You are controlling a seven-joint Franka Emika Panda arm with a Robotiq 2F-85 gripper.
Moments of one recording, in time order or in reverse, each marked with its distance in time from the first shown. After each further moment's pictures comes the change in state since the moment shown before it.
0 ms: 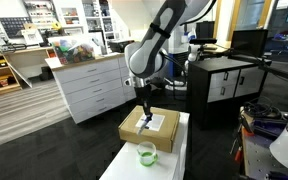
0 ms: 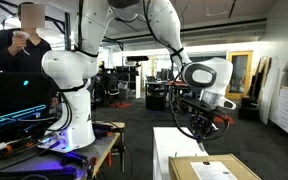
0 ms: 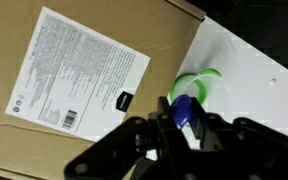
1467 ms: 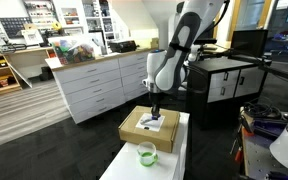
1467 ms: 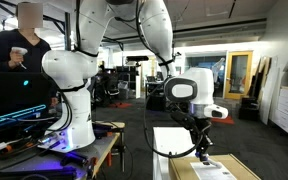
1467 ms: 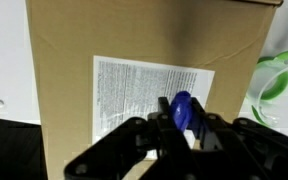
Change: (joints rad) arm 0.012 -0.012 -0.112 -0.251 -0.089 0.498 0.302
